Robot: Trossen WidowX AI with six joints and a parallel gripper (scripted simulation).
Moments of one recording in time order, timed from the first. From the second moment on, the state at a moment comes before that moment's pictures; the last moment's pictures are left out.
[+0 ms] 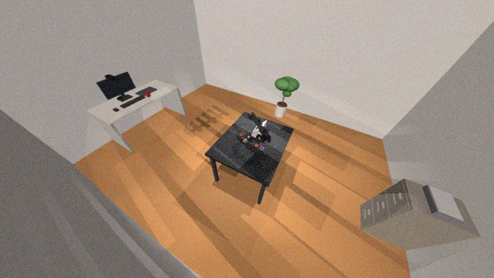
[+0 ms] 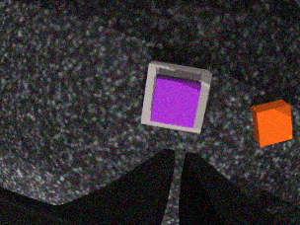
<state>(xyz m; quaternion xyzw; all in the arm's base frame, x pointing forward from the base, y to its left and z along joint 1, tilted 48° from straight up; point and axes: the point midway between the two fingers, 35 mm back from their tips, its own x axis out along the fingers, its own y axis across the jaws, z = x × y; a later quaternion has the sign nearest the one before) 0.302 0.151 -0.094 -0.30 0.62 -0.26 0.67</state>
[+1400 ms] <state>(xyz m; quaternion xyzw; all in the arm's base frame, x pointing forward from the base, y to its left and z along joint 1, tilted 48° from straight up) 0.206 -0.144 0.134 -0.30 0.63 -0.28 0.66</state>
